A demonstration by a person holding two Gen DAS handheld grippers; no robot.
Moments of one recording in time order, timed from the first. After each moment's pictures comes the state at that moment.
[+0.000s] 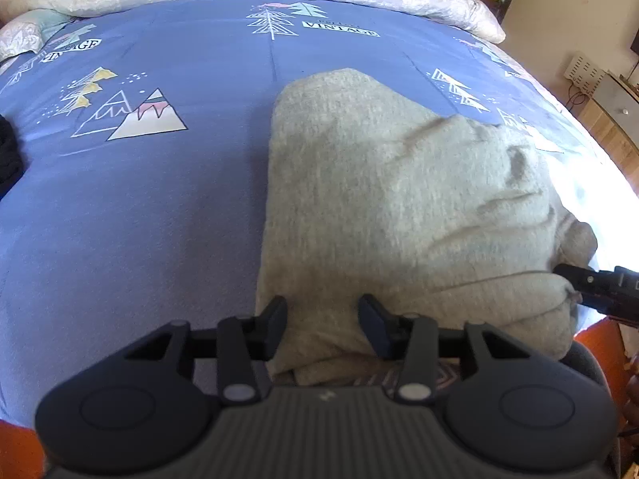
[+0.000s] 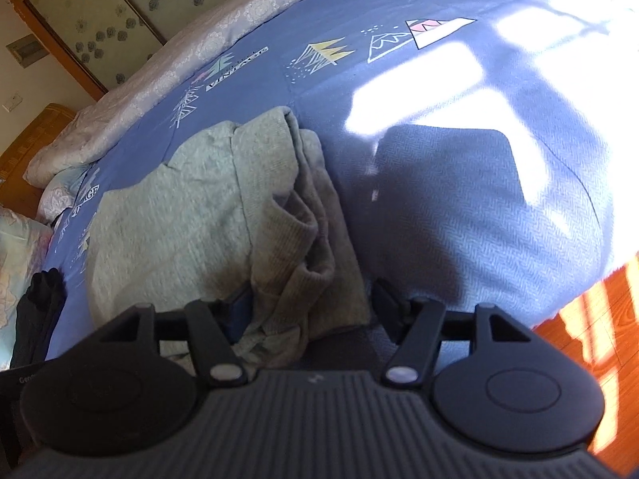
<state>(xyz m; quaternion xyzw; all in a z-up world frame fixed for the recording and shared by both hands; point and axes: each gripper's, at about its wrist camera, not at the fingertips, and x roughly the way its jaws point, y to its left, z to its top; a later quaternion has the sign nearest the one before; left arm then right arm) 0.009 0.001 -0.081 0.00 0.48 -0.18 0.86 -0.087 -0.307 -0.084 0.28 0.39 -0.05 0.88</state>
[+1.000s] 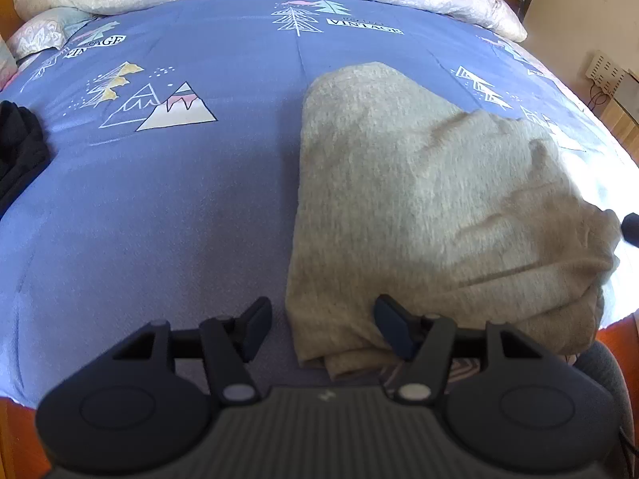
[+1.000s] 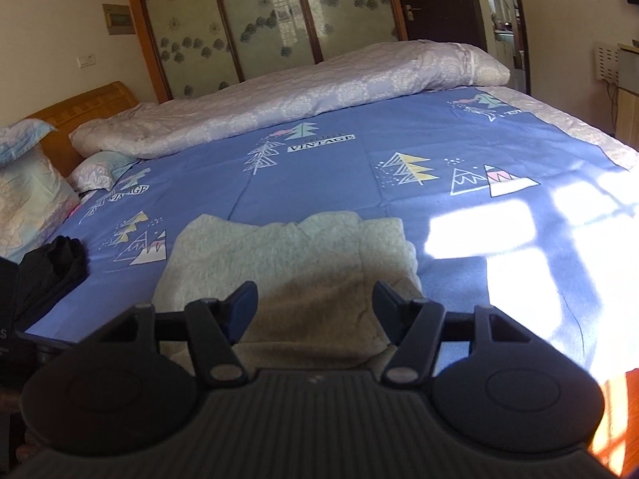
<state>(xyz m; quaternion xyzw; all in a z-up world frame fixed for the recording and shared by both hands) 0.002 0.006 -0.081 0.02 0.49 -0.15 0.86 -0.105 -0.229 -0.015 0.10 0.28 0.00 0.95</state>
